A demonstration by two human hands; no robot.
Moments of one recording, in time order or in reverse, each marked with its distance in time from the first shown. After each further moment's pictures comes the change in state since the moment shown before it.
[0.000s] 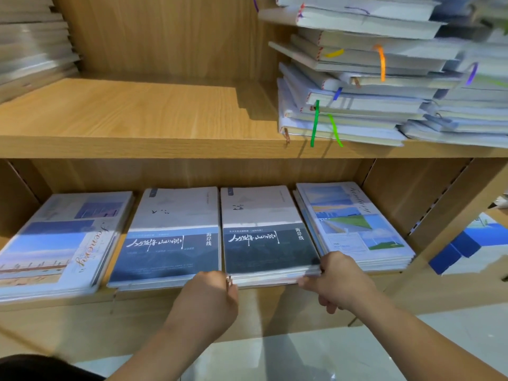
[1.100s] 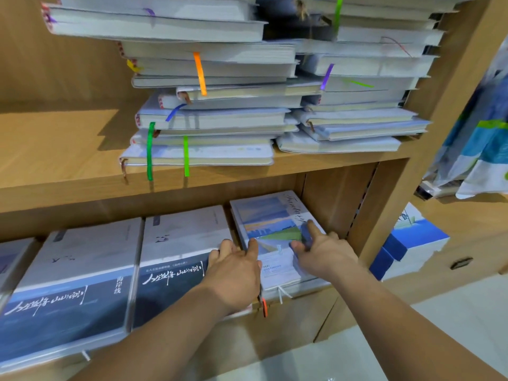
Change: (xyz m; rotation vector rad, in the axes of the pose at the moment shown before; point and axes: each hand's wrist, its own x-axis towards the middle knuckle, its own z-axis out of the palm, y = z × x) left_hand 0.105 0.175 0.052 0.342 -0.167 0.347; right_hand 0.099 0.093 -0.084 -0.172 0.217 0.081
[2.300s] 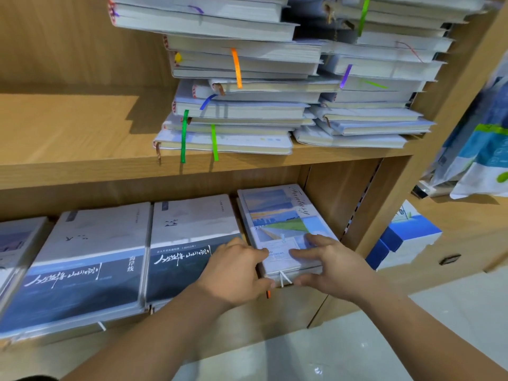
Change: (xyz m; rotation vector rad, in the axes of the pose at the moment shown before) left_hand -0.033 -0.015 0.000 -0.094 0.161 0.244; right_hand -0.046 0.031 0.007 -0.124 0.007 -0.463
